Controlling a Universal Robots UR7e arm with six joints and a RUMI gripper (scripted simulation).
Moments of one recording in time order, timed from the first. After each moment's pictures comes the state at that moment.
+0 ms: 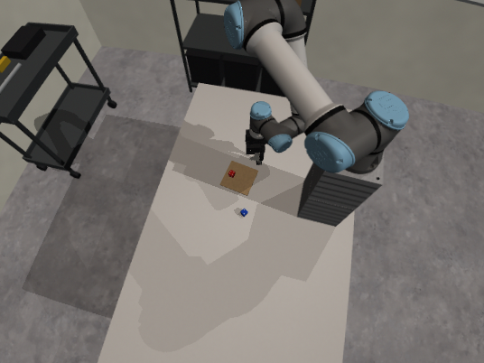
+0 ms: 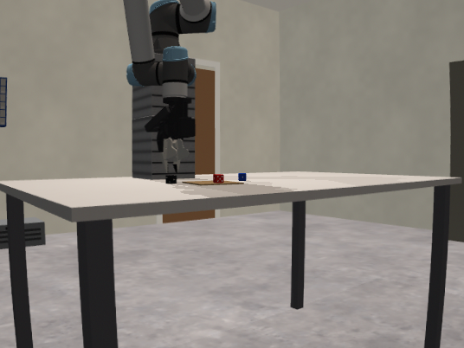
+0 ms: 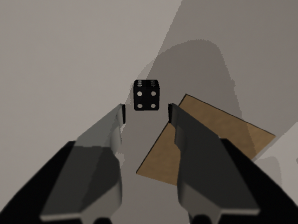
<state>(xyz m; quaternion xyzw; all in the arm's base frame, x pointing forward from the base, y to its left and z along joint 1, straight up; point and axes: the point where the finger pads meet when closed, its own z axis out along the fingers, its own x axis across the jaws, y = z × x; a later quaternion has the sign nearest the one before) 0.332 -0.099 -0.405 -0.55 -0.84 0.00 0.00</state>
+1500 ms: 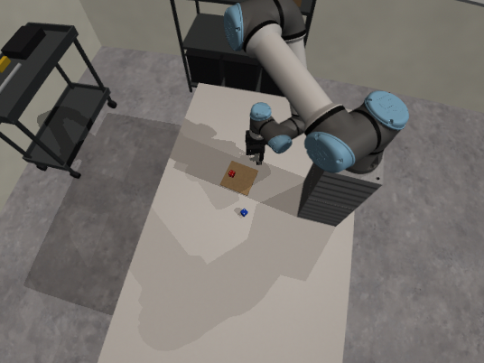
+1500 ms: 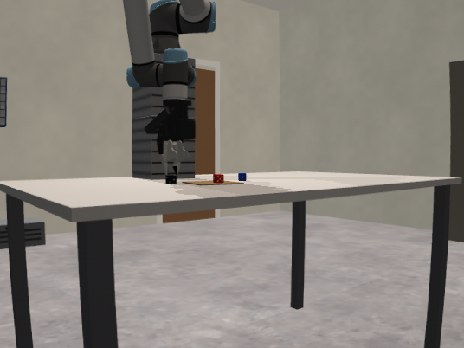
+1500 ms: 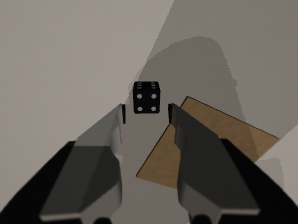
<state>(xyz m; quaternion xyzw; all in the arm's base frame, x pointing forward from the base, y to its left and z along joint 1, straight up) 0.332 -0.099 -0.411 -0.55 -0.84 0.00 0.00</state>
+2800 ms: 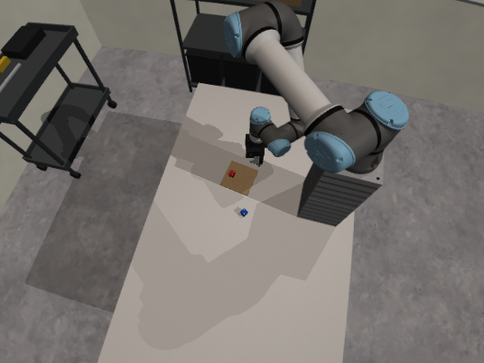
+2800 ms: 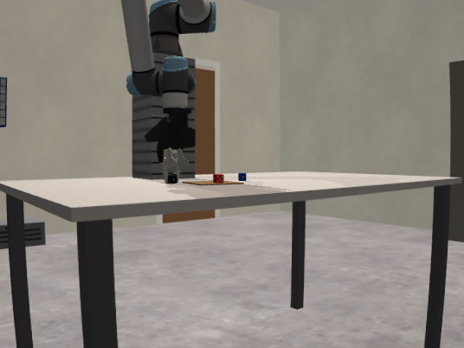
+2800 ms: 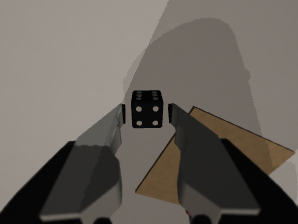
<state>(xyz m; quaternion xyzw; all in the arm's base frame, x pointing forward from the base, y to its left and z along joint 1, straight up) 0.332 -0.099 -0.436 -0.55 -0.84 0.00 0.00</state>
